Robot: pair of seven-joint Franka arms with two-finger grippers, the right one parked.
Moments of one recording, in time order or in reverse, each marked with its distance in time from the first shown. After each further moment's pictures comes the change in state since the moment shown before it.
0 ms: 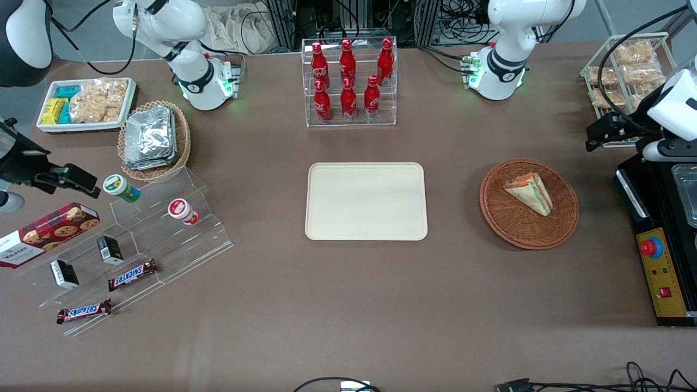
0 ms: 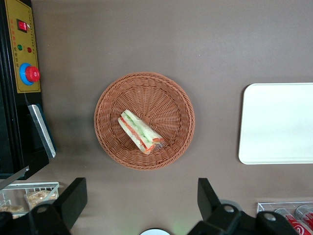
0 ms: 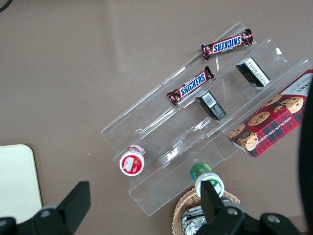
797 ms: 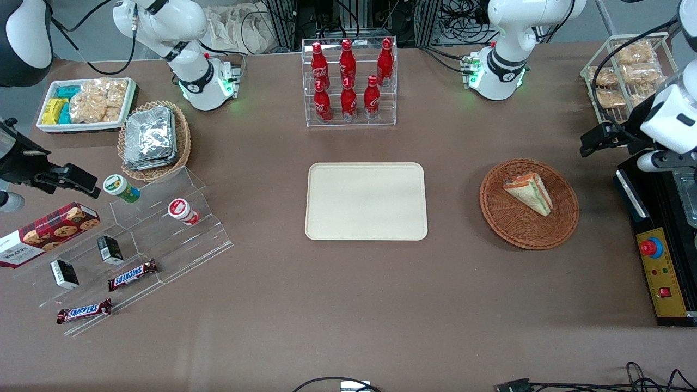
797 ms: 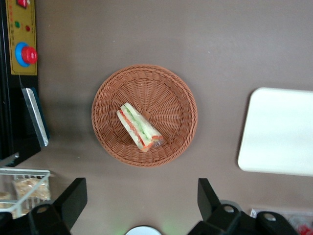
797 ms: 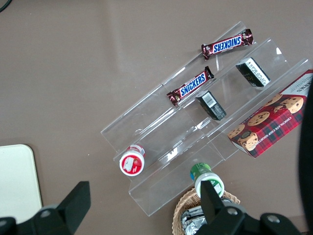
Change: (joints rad) arm 0.009 0.007 0.000 -0.089 0.001 0.065 -0.126
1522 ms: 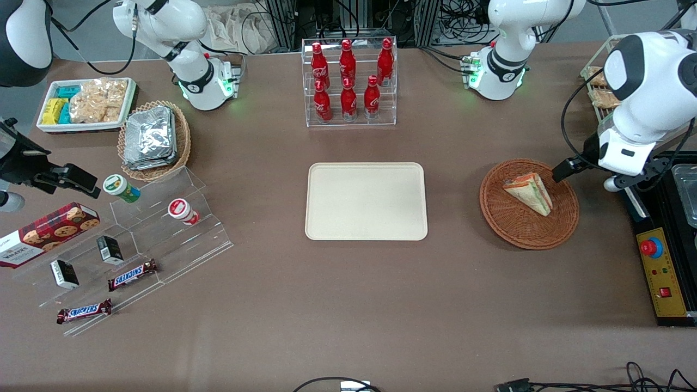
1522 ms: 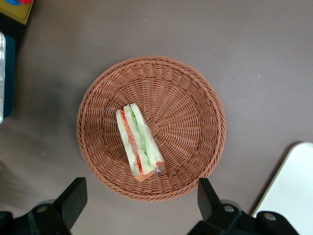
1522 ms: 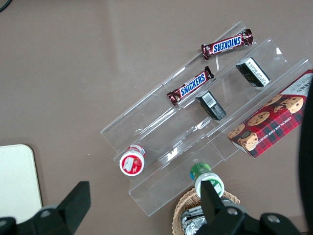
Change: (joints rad) arm 0.039 -0.118 0.000 -0.527 -0.001 0.486 -0.279
